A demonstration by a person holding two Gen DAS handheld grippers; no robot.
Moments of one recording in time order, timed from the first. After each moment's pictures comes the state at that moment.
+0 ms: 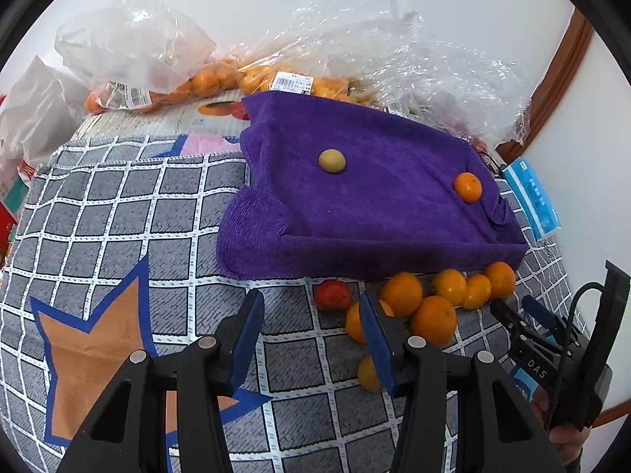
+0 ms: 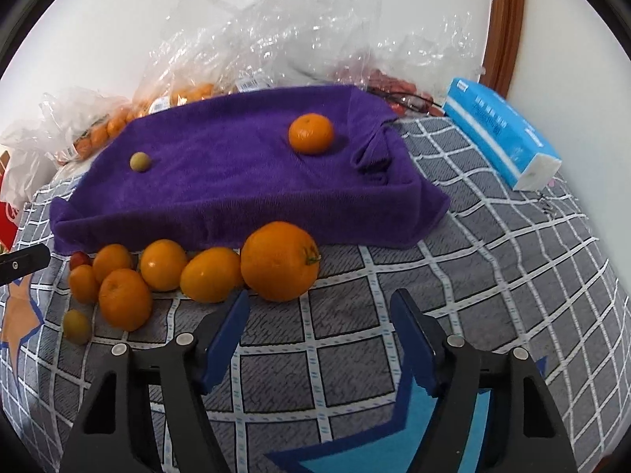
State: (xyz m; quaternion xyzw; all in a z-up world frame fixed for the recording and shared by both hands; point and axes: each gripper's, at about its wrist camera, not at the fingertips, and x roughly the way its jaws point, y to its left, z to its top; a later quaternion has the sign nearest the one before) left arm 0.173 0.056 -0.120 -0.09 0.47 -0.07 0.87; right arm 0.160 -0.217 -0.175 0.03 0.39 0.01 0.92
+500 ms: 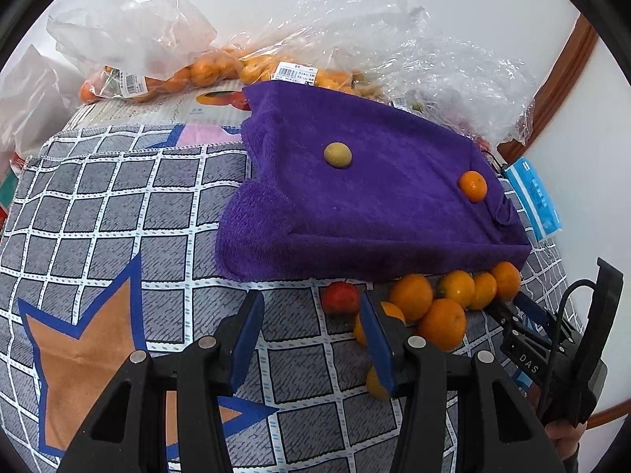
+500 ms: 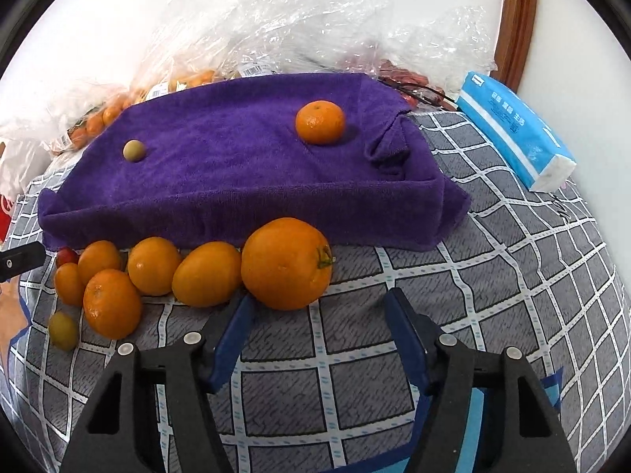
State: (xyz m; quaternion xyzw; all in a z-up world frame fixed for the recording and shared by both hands) left arm 0.182 0.061 -0.131 -0.10 0.48 -0.08 0.87; right arm 0.174 -0.209 -0.185 0.02 0.40 0.01 0.92
